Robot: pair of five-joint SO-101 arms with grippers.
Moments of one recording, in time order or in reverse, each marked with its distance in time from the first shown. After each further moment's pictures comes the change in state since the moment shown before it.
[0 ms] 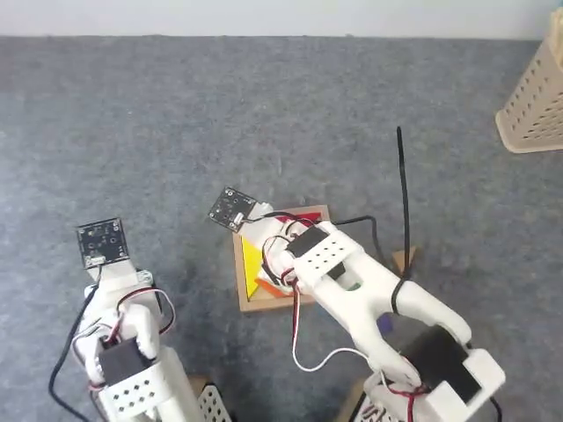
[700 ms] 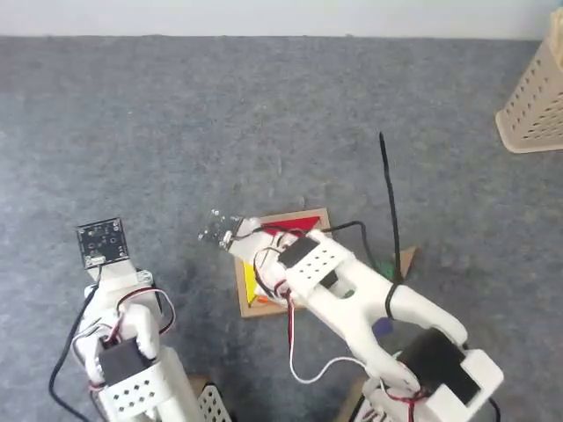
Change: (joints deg) left arm 0.0 0.0 0.0 0.0 0.0; right arm -4.4 -0.1 1.8 1.1 2.6
